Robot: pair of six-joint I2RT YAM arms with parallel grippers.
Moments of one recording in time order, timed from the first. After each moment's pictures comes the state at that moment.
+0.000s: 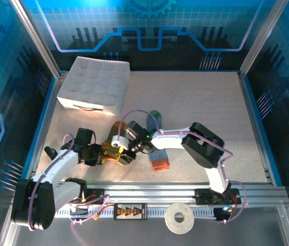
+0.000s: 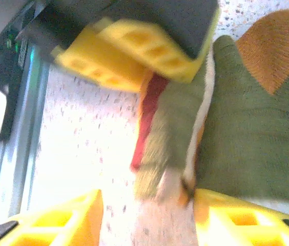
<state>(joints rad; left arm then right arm) -0.09 1.06 0.42 -0.60 0.30 -1.47 0.98 1.96 1.13 -0.04 -0.52 -0.23</state>
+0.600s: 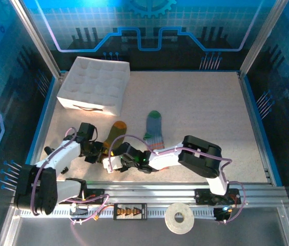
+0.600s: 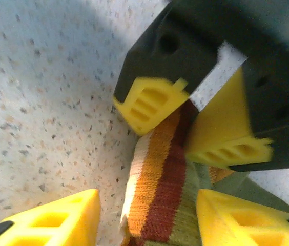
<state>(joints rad) -0.09 1.21 0.52 -0.68 0.30 -1.43 1.21 2.00 1.05 0.30 0.08 -0.77</state>
